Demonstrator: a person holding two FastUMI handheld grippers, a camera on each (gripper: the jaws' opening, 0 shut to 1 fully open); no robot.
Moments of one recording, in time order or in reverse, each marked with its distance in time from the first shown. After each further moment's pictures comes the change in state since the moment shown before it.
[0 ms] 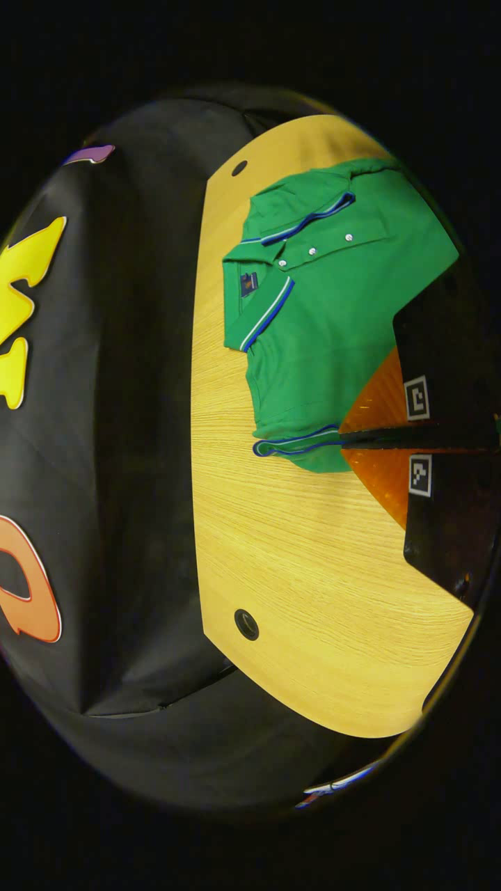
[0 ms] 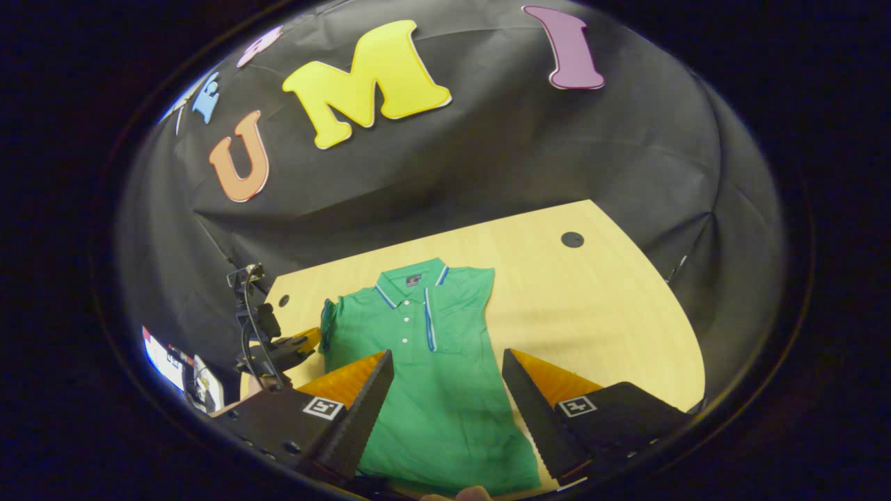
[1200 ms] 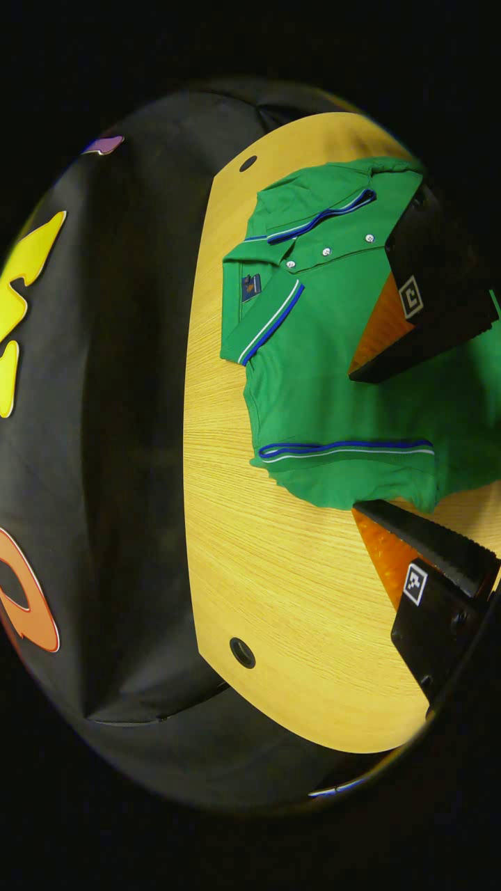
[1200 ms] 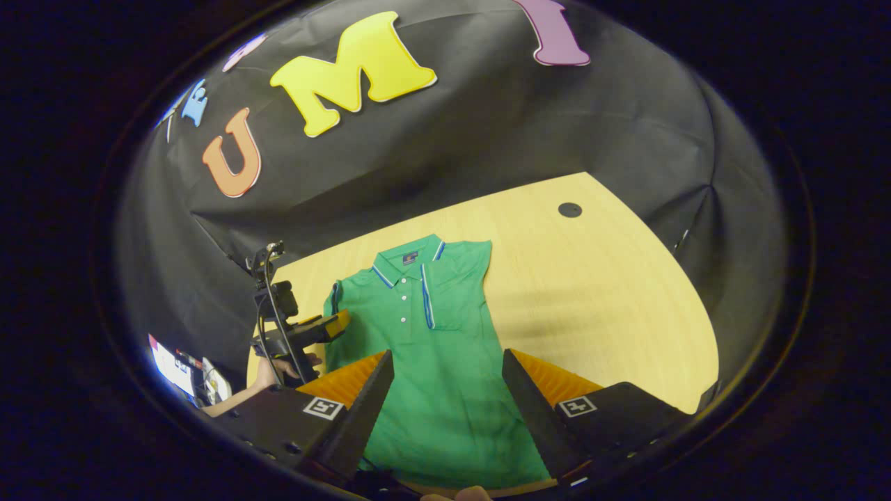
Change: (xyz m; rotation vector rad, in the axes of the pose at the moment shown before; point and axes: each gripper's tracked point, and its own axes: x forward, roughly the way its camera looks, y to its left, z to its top) left arm 0.035 -0.026 -0.026 0.033 0.102 -0.029; right arm 0.006 -0.017 -0.032 0.063 0.095 0.002
